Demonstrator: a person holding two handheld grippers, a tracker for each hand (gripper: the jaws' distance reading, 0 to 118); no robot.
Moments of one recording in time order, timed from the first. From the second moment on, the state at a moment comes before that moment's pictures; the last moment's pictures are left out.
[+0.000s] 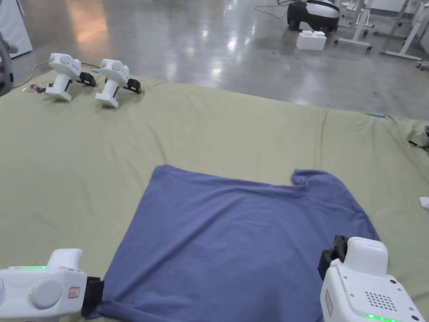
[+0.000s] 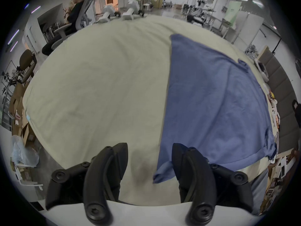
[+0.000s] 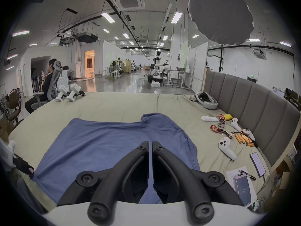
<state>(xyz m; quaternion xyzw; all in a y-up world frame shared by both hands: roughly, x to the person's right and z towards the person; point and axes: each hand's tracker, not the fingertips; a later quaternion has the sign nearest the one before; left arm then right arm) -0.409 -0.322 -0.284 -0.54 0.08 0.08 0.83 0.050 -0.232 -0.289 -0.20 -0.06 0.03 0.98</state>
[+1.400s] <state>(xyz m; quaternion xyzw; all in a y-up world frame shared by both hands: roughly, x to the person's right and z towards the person) -0.371 -0.319 -0.268 -0.52 0.06 -0.02 0.85 0.193 -0.323 -0.204 -0.53 -0.05 0.01 0.85</state>
